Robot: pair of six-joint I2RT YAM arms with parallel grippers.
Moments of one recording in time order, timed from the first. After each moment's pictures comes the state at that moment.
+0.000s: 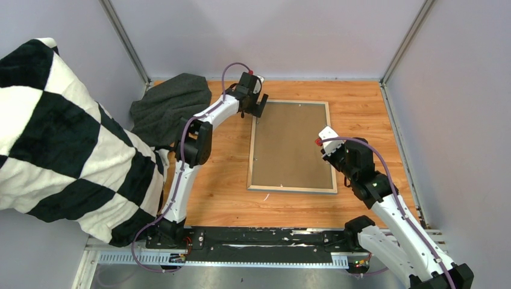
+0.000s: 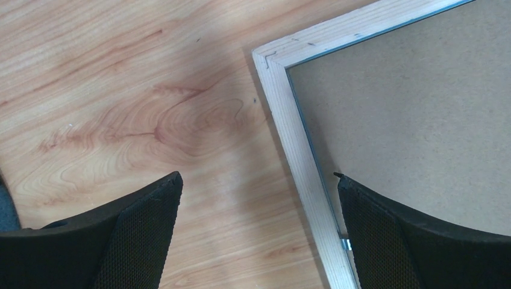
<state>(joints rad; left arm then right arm) -0.45 2.40 2.04 -0.46 -0.12 0.01 0.39 0.71 0.63 -0.40 0.11 -0.57</state>
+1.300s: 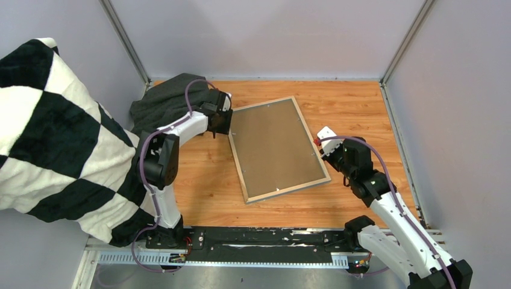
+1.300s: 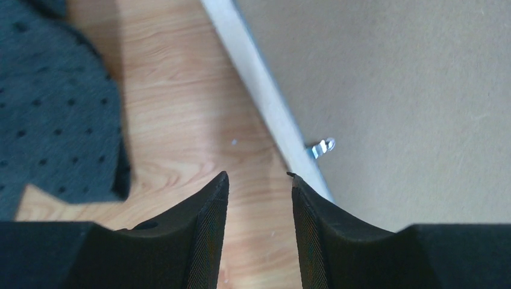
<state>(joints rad) -0.33 1.92 1.35 -0.37 -0.07 -0.12 0.39 0.73 0.63 -0.40 0.10 -0.57</state>
